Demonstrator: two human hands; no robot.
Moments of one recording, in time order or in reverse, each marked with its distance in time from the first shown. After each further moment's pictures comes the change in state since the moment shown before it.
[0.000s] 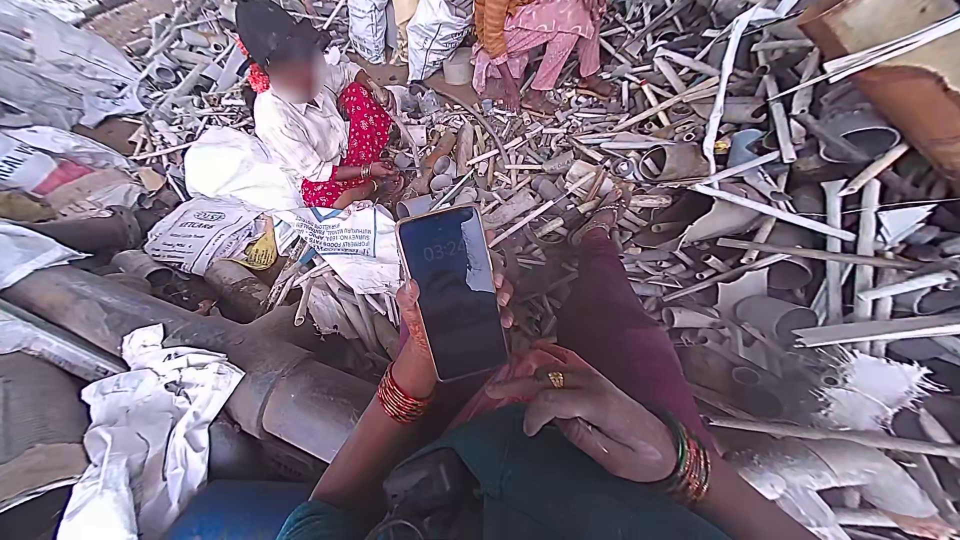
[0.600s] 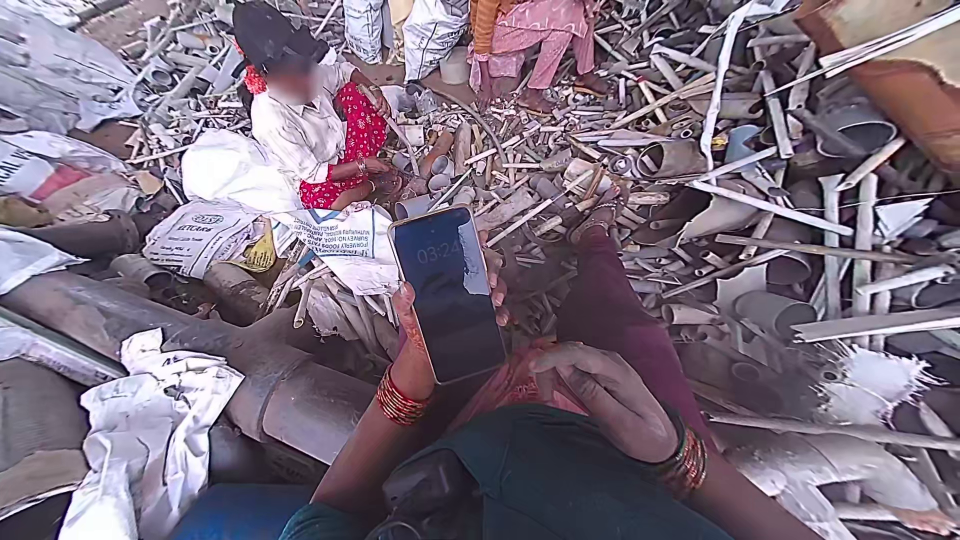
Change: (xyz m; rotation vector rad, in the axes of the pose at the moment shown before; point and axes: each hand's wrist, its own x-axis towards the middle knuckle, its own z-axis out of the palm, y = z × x) left_hand 0.000 0.001 0.000 -0.016 -0.019 0.025; right_hand -0.001 -0.001 -0.001 0.065 0.311 0.185
